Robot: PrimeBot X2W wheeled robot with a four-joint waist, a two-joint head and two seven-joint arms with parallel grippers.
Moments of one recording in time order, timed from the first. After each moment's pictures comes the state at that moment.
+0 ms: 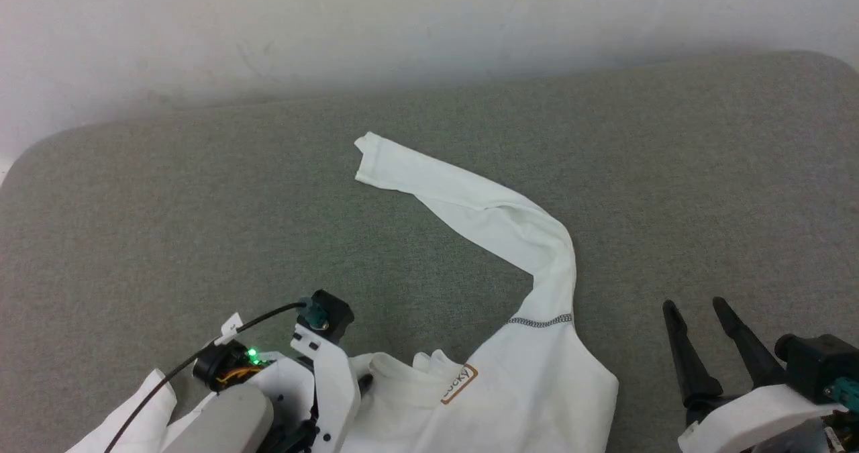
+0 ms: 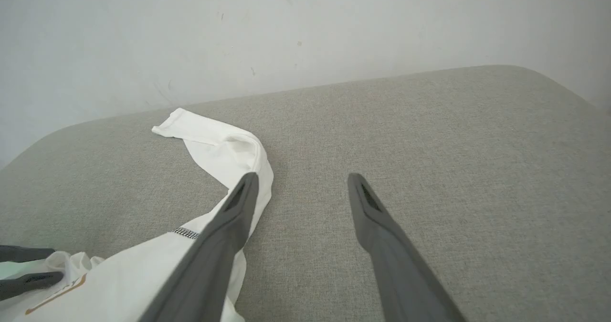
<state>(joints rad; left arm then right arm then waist) -0.29 0.41 -0.62 0.21 -0.48 -0.05 0.58 0.17 -0.05 -0.04 -0.18 0.23 0.13 0.11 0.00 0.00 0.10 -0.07</state>
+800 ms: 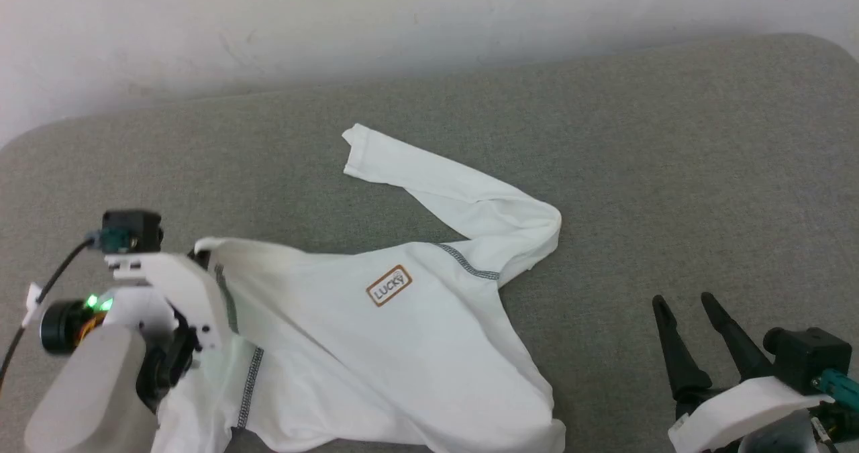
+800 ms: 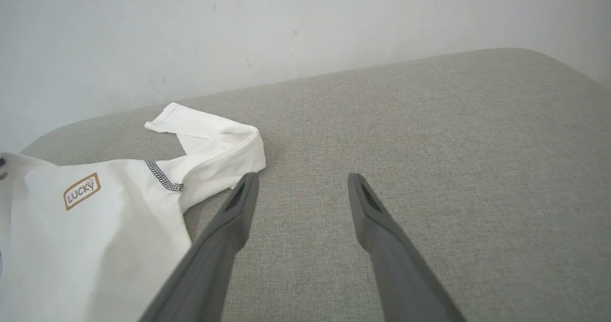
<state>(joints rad) -0.42 0.48 -0.35 0.38 -0.59 0.10 0.29 0.13 -0.05 -0.02 -0.12 0.25 0.13 0.08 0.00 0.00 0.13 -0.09</state>
